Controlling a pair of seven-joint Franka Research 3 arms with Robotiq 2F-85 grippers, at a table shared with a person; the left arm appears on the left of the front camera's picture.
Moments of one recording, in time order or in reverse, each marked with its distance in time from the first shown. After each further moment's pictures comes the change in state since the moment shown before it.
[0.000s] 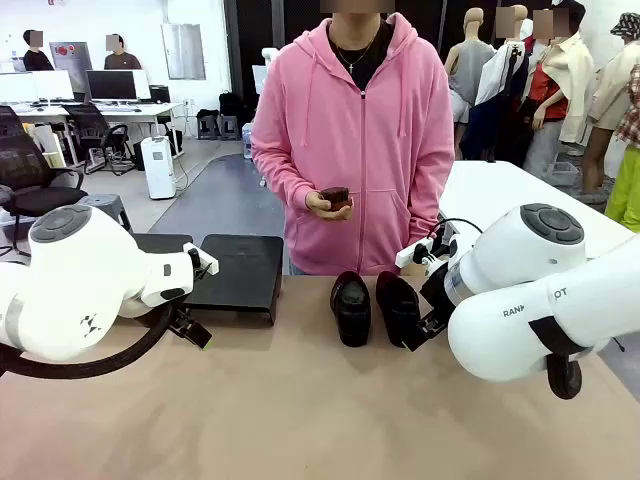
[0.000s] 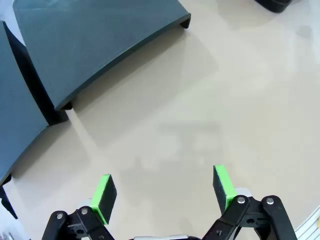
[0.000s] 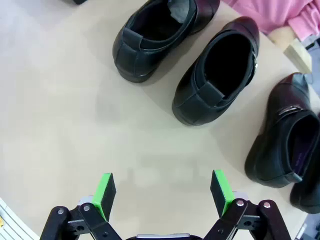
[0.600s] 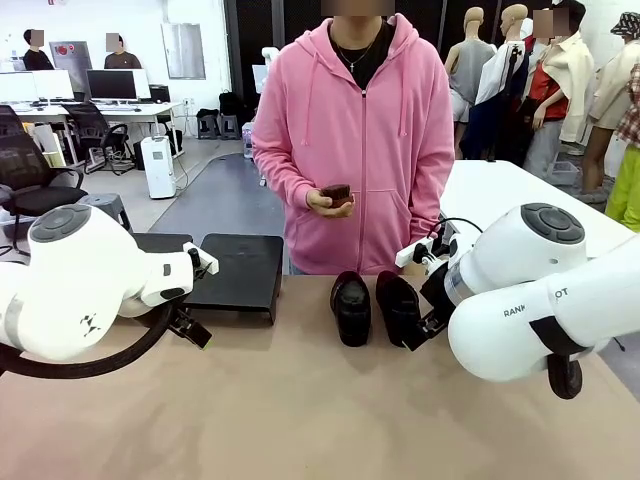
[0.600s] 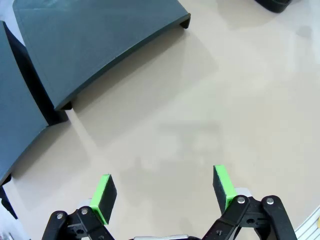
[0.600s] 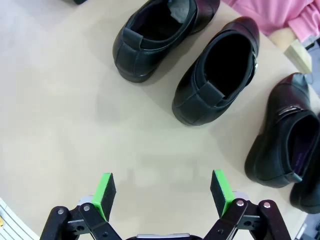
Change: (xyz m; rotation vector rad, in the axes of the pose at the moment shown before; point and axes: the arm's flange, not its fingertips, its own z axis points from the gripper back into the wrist) left arm 0.000 0.000 0.000 0.000 0.000 0.000; right arm 0.000 0.000 0.000 0.000 0.000 0.001
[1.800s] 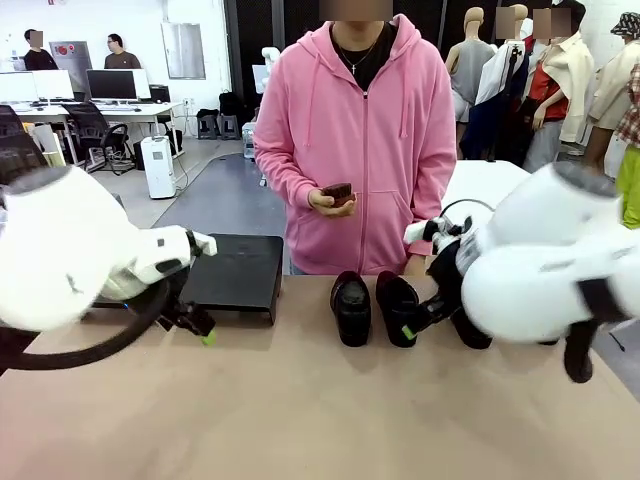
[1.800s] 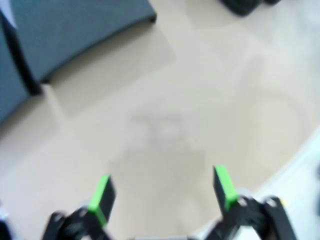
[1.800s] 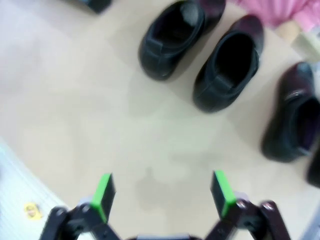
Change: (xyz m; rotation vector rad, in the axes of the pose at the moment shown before) left arm 0.010 -0.023 0.074 -0.141 0.070 0.169; right arm 0.010 0.005 0.075 0.127 0.022 -0.133
